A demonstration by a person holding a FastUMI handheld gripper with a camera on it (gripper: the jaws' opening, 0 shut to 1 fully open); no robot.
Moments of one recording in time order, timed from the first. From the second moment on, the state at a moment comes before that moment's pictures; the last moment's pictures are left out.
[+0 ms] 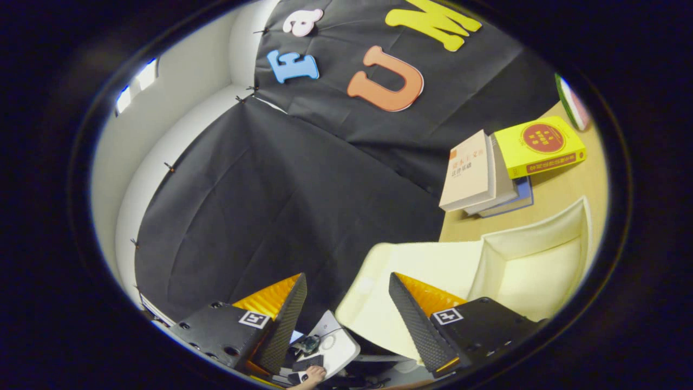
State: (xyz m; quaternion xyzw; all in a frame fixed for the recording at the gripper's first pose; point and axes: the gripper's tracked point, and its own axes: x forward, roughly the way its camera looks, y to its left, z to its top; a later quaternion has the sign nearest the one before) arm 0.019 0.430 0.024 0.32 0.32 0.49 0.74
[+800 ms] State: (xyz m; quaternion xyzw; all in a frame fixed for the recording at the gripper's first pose) arm 0.059 0.196 -0.065 0.06 0.31 0.23 0.92
